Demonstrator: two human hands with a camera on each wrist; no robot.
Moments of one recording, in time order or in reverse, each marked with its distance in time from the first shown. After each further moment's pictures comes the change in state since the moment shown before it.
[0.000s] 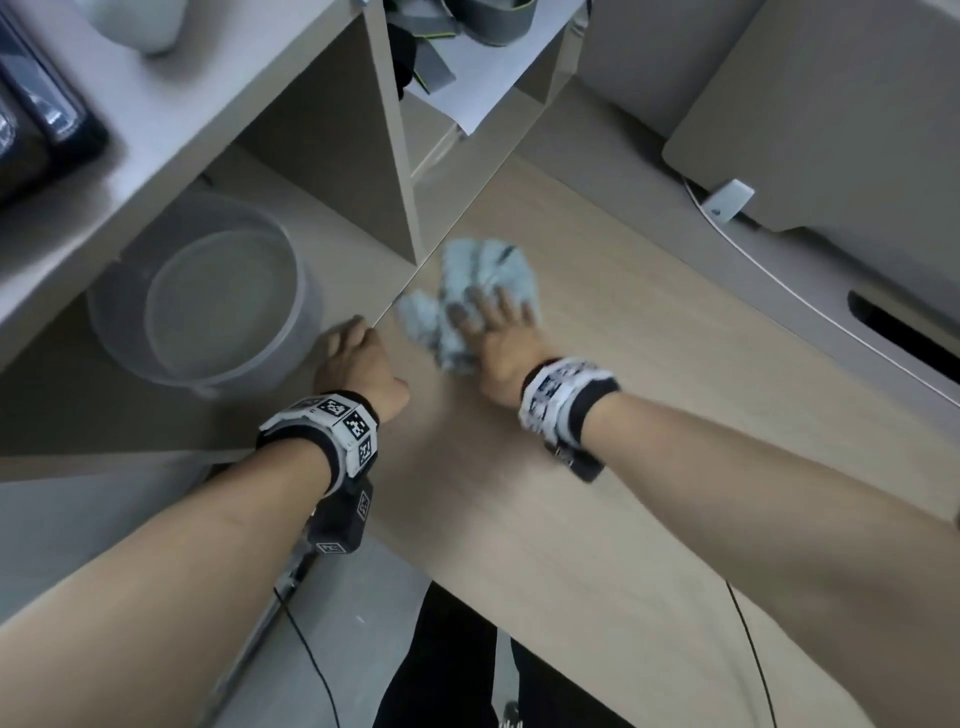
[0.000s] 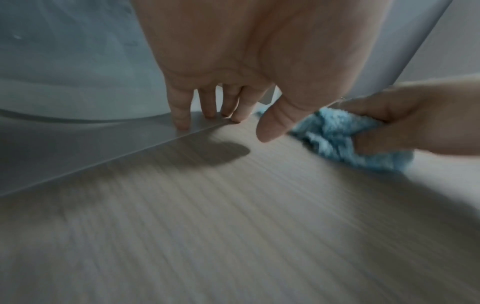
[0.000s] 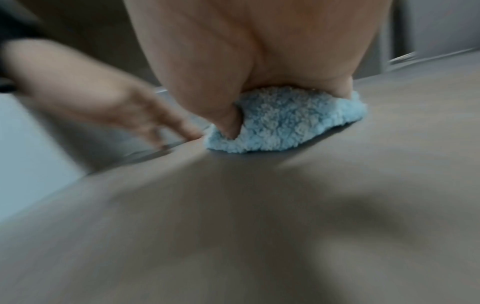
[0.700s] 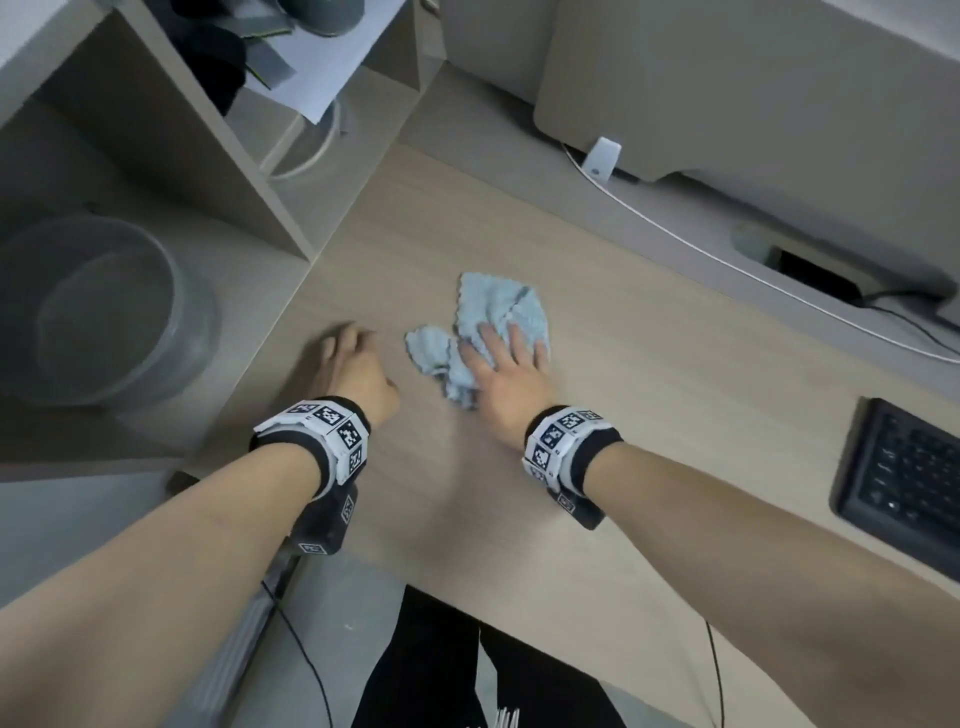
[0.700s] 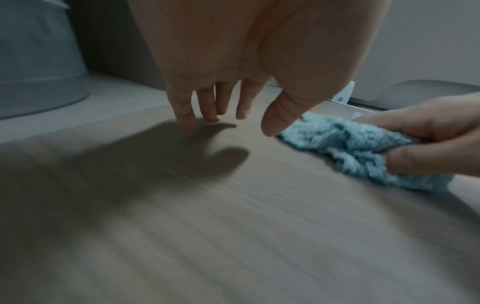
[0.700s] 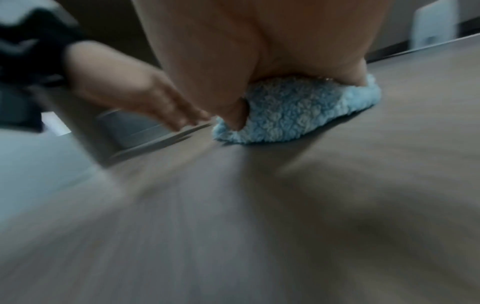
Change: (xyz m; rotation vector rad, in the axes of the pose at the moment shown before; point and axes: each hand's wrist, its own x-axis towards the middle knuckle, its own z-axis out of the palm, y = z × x) left_hand -0.048 0.087 0.028 0.069 0.070 0.166; right_hand -0.117 0.065 0.054 0.146 0.030 0.210
